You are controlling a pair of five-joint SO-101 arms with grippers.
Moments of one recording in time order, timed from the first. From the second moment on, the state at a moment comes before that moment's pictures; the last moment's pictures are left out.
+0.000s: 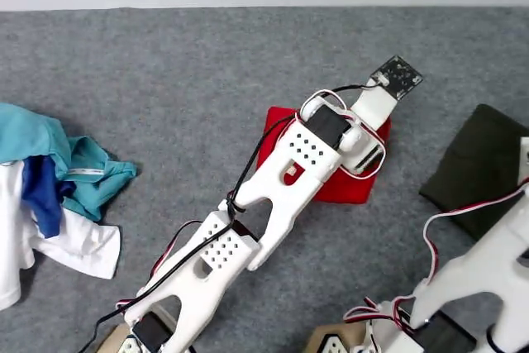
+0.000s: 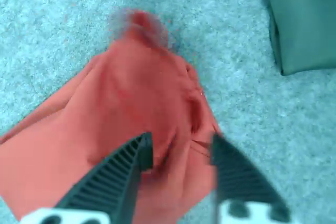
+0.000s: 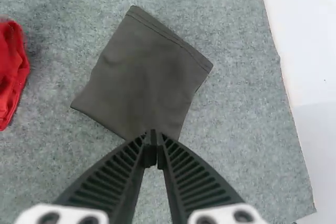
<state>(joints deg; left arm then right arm) 40.2 61.6 -77.1 91.3 5.1 38.0 -19.3 -26.0 100.7 34.0</state>
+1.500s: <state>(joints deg) 0.1 8.7 -32.4 99.4 -5.1 -15.1 10.5 -8.4 67.1 -3.6</state>
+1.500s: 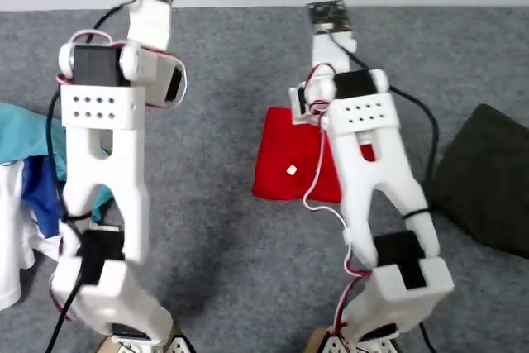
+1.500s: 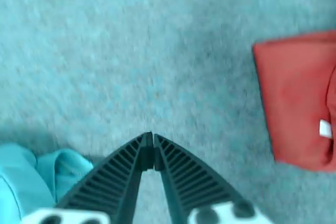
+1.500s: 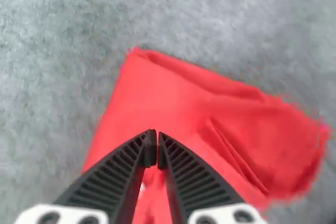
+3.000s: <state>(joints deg) -12.0 3.6 -20.1 98.7 -5.2 -23.8 17.0 -11.8 97.1 11.9</state>
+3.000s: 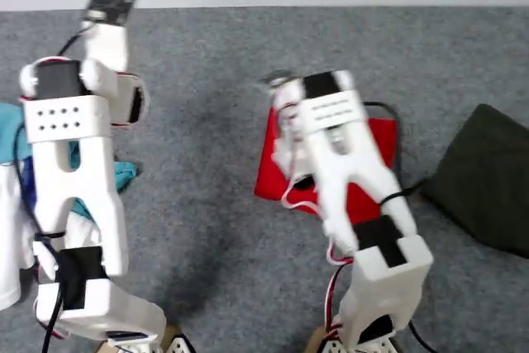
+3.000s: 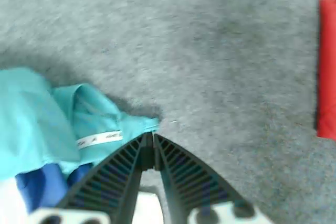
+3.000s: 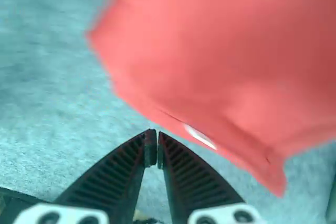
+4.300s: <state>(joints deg) -19.4 -5.6 -14.9 99.3 -5.2 1.1 30.9 -33.6 100.6 6.2</state>
